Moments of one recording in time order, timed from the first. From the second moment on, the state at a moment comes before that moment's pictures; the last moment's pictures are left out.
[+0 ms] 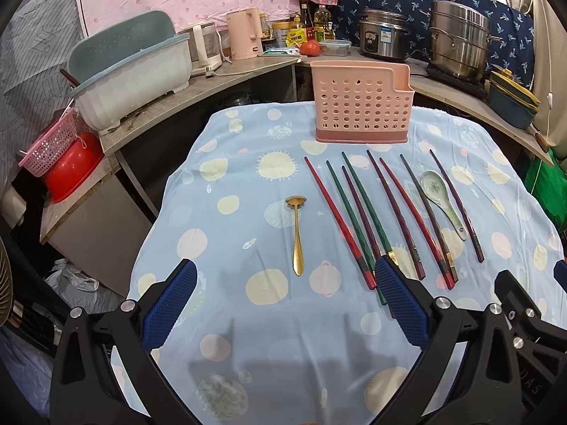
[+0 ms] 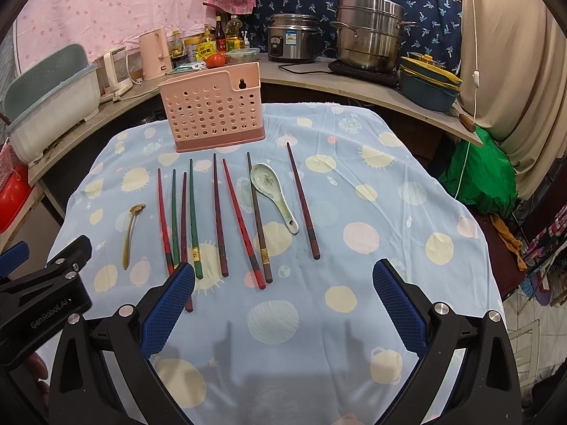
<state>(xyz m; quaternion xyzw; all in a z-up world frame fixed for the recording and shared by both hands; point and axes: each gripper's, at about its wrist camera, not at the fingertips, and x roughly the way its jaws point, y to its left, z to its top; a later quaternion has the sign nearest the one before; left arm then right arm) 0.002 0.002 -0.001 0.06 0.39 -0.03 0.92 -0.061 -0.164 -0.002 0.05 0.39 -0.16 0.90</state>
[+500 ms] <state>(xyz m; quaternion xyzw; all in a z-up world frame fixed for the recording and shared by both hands) 0.036 0.037 -0.054 0.04 0.46 -0.02 0.89 -0.046 -0.211 -0.040 0.07 0.43 -0.20 0.88</state>
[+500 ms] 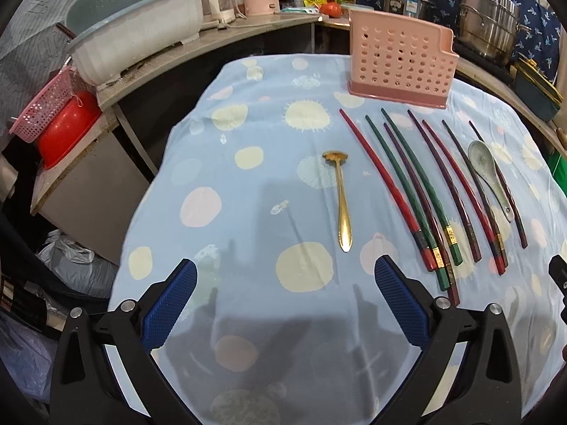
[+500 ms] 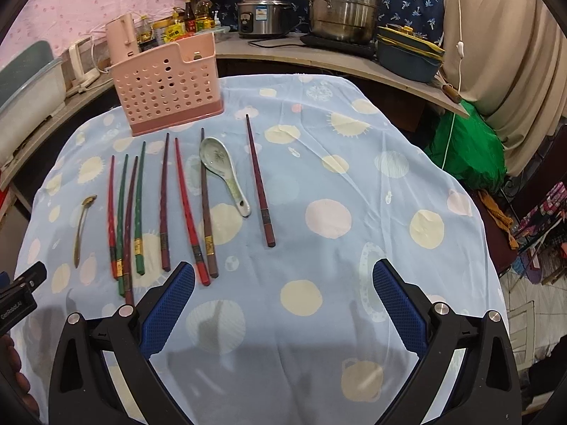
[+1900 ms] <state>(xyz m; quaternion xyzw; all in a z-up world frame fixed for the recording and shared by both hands) 0.096 0.012 -0.081 0.01 0.49 -0.11 0.87 0.067 -0.219 -0.081 0.09 0.46 -0.13 0.87</state>
